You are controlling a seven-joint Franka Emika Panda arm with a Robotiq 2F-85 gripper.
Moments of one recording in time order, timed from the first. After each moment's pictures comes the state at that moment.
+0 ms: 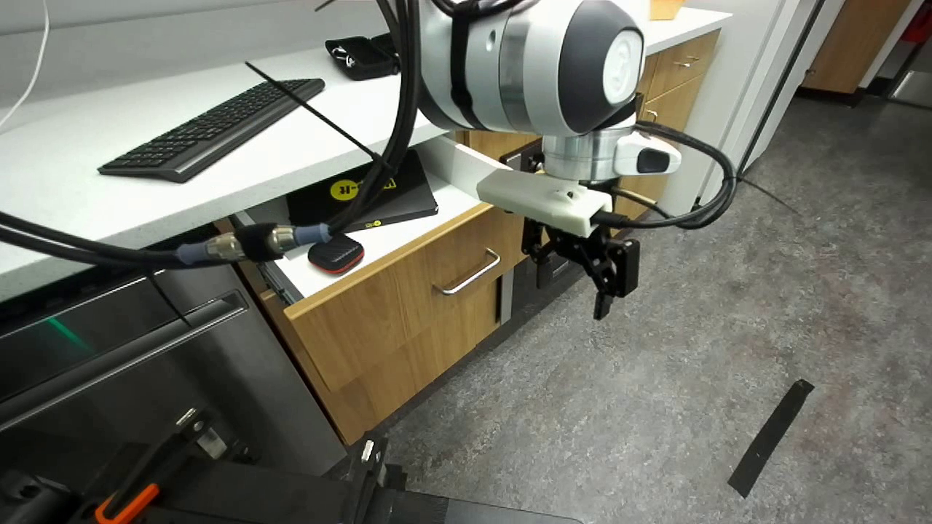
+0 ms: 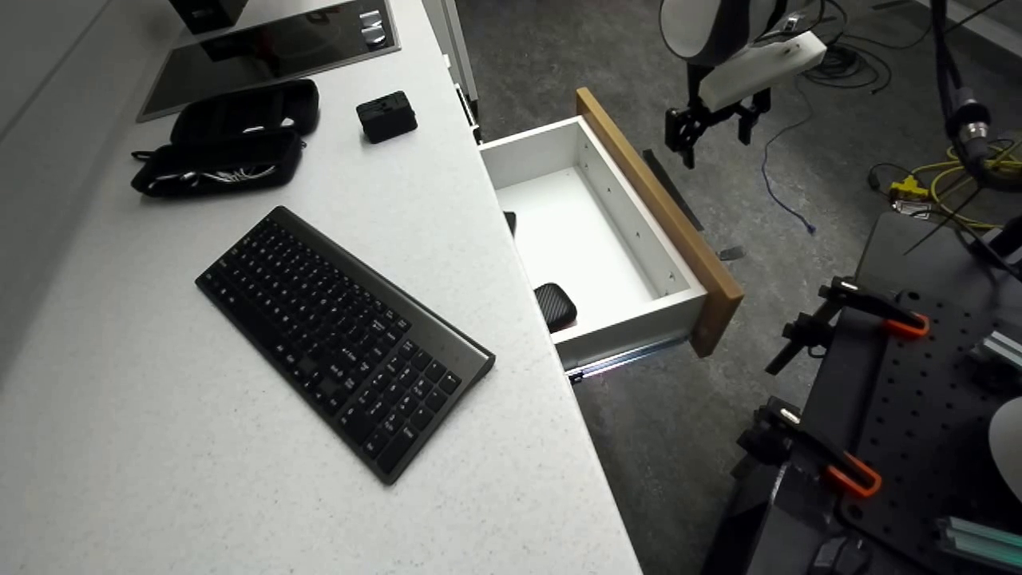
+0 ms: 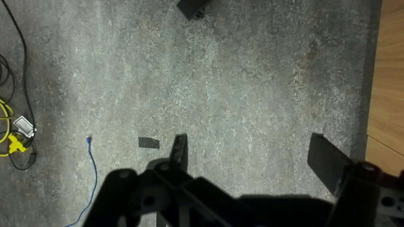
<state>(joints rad) -0.24 0.52 -0.28 -2.17 -0.05 2.53 0.23</state>
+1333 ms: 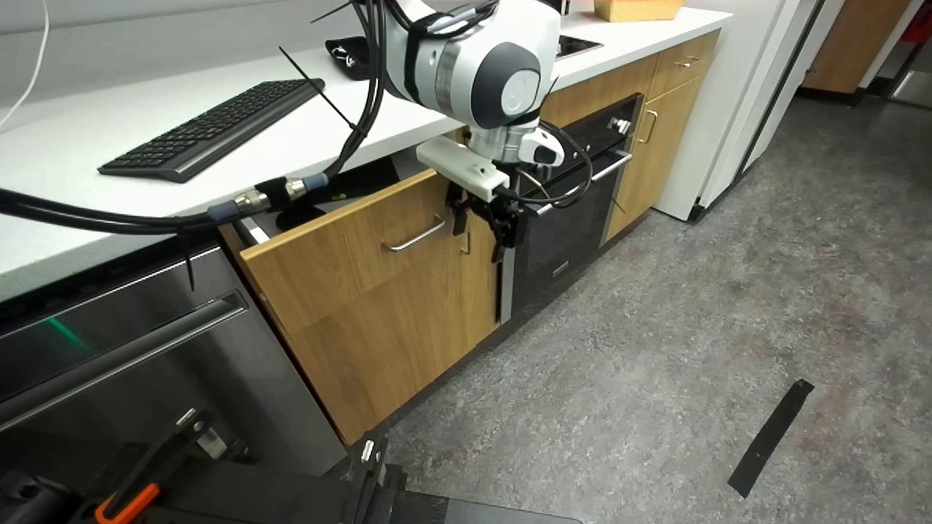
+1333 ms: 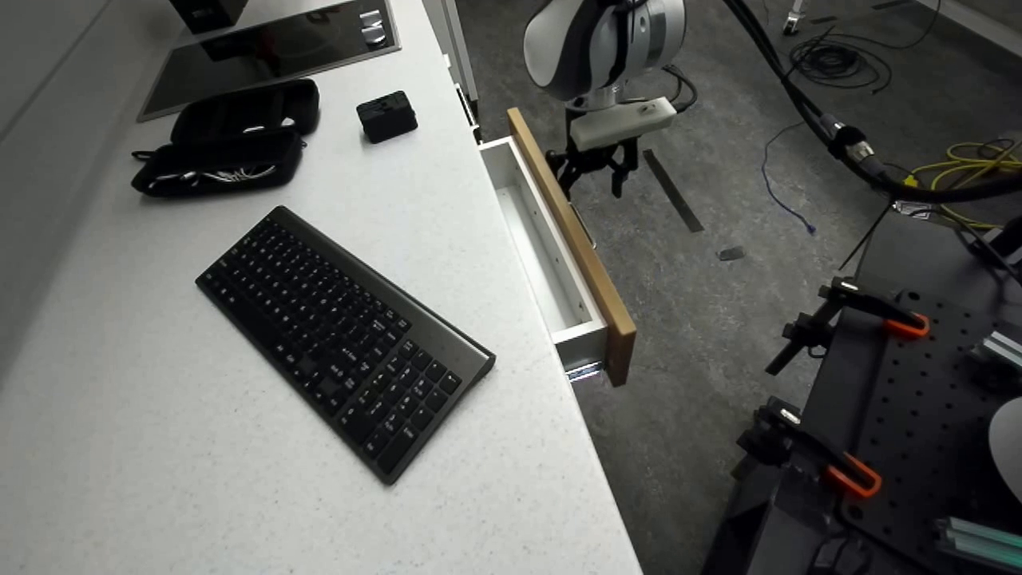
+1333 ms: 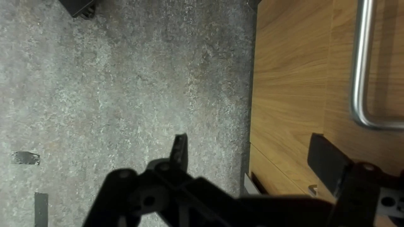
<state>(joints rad) -0.25 0.76 -0.03 -1.82 0.23 2.41 0.16</state>
